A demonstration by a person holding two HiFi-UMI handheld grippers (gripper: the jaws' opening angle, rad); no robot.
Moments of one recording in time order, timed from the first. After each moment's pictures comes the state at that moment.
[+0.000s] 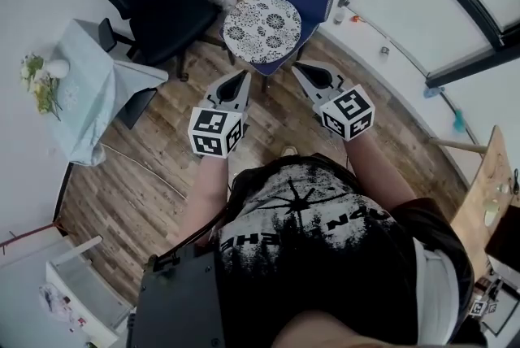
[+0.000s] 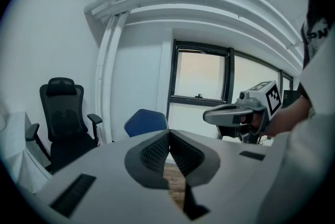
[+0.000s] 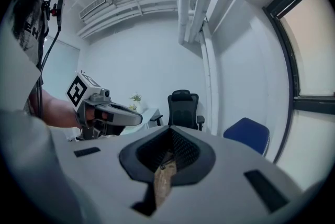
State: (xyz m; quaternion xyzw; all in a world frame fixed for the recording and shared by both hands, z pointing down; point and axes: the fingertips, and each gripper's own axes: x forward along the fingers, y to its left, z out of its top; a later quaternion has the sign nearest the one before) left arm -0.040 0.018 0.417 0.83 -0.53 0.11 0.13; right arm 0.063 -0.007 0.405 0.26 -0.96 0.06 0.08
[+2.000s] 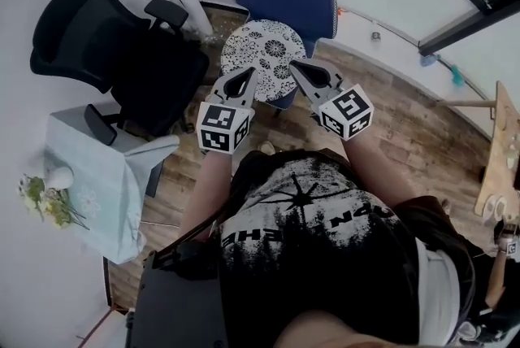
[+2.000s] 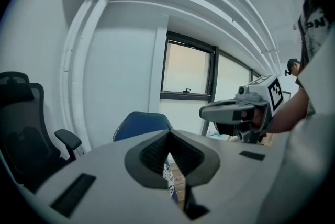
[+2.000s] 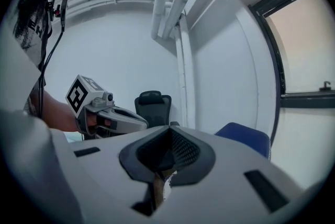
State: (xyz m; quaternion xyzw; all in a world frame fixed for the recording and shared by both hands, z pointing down) left arm -0.128 -0.184 0.442 0.92 -0.35 0.14 0.12; right arm -0.046 -0.171 0.417 0.43 -0.90 0.08 0.06
